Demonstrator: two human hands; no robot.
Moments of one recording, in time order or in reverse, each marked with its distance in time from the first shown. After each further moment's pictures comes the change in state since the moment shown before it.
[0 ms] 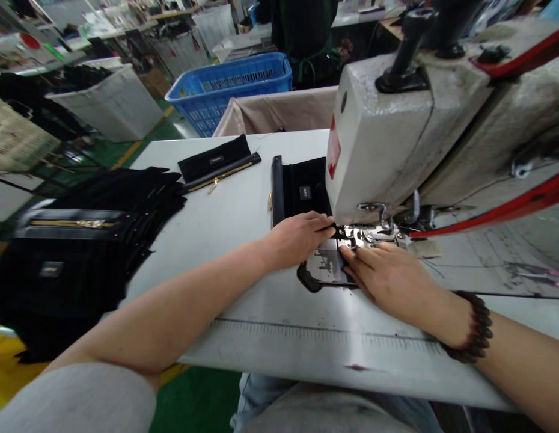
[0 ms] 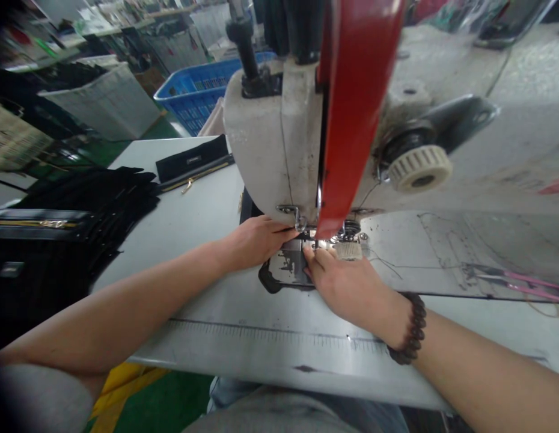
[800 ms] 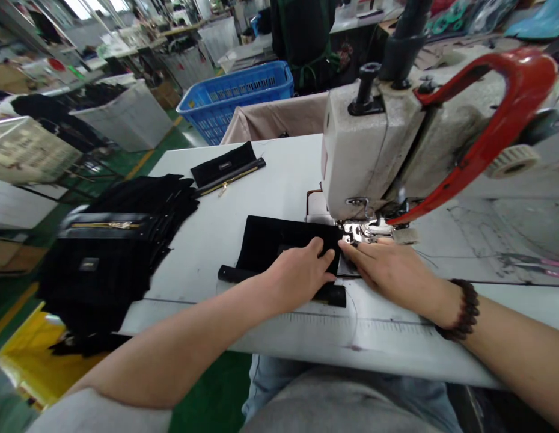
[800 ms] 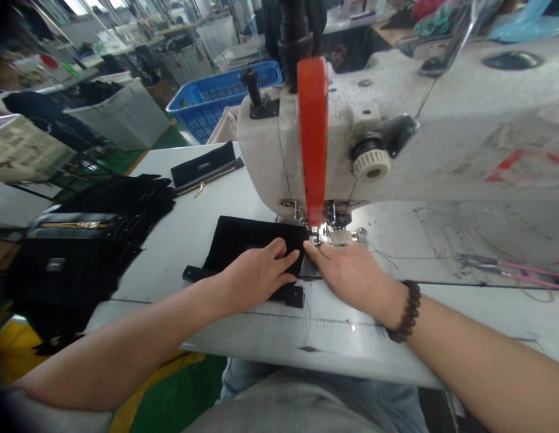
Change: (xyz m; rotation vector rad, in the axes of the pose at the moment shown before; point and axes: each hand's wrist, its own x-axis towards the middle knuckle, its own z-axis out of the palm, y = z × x) left_hand -0.012 0.060 -0.050 -0.203 -0.408 -0.316; right_hand -0.006 0.006 -0.003 0.026 0.015 -0.036
